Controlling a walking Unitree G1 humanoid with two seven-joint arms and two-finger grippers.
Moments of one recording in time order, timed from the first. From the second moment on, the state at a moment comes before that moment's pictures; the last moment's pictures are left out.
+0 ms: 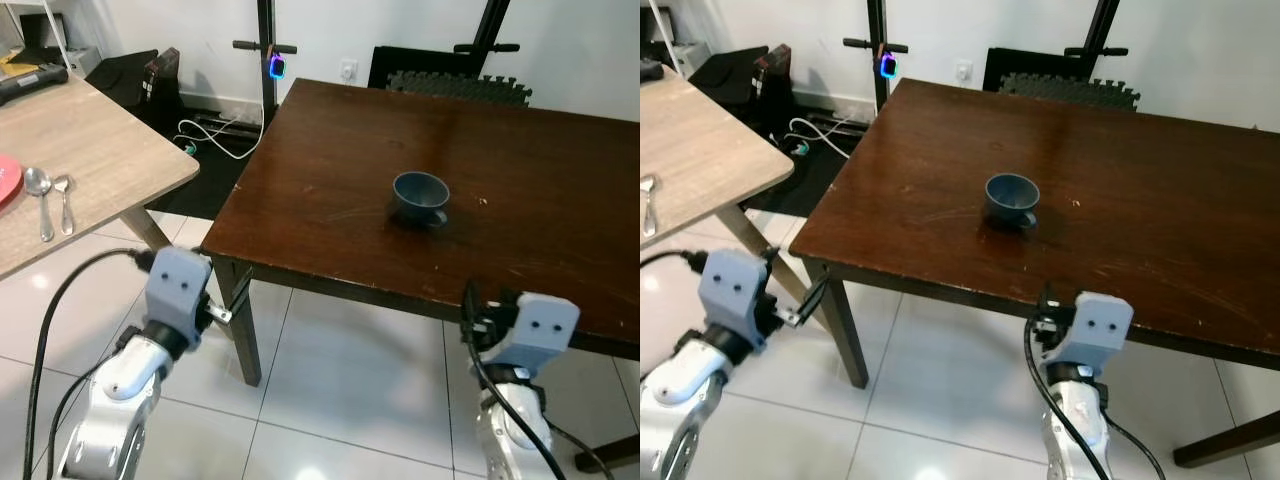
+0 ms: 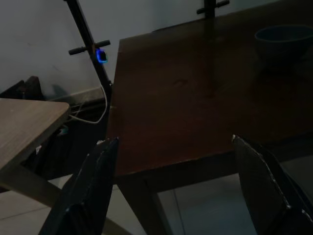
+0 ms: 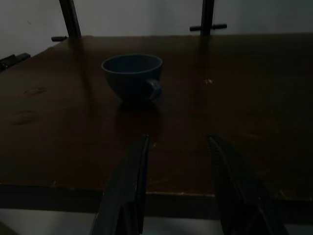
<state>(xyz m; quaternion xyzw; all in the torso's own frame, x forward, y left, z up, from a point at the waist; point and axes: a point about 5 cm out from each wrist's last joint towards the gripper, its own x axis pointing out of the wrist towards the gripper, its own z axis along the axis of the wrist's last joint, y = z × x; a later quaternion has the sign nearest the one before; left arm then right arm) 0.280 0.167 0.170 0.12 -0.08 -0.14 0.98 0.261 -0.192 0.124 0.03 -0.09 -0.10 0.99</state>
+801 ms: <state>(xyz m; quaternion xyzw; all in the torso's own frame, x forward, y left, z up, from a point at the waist) 0.289 0.157 0.173 0.11 -0.05 -0.15 0.98 0.268 -0.202 0.137 0.04 -0.07 -0.11 0.99</state>
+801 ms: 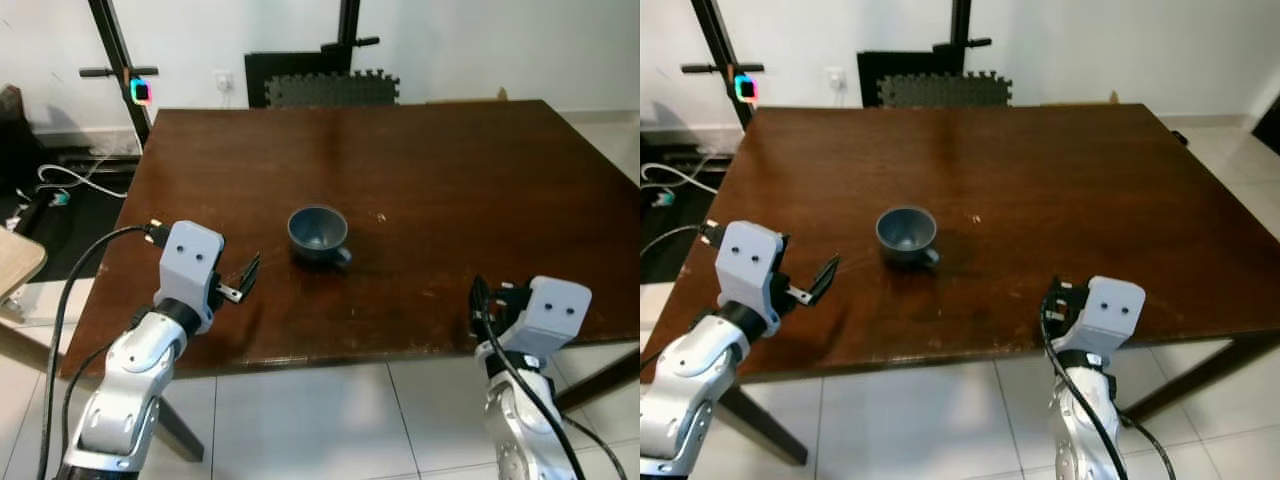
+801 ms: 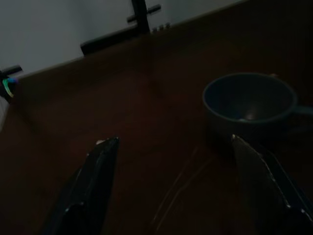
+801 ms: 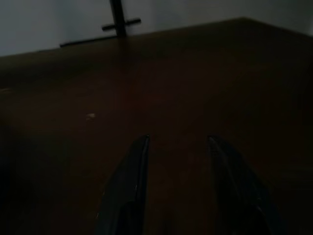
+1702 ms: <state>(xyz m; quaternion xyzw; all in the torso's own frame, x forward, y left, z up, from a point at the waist) 0.262 0.195 0.231 0.27 0.01 -0.48 0.84 0.287 -0.174 0.207 -0.03 -0.15 0.01 0.99</state>
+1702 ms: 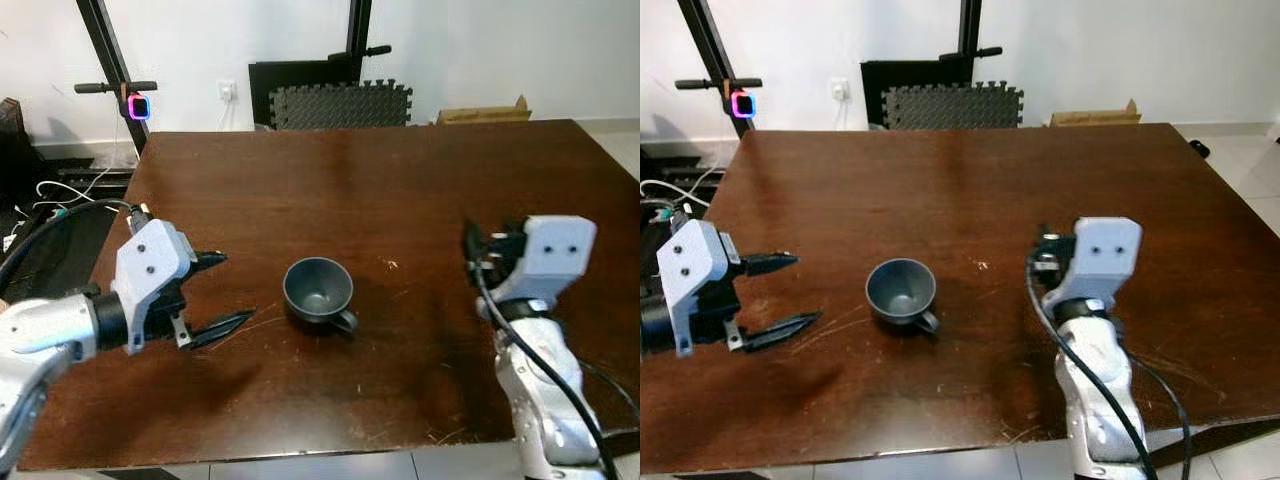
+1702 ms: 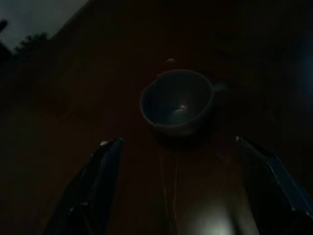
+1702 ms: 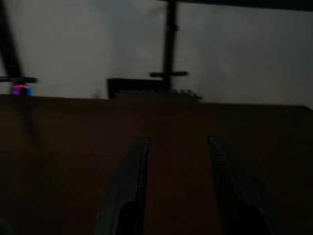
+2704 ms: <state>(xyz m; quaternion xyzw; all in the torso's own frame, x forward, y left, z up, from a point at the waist) 0.323 0.209 0.246 0.21 -0.09 -0.33 0.91 0.284 -0.069 0.201 -0.08 -0.06 0.33 0.94</state>
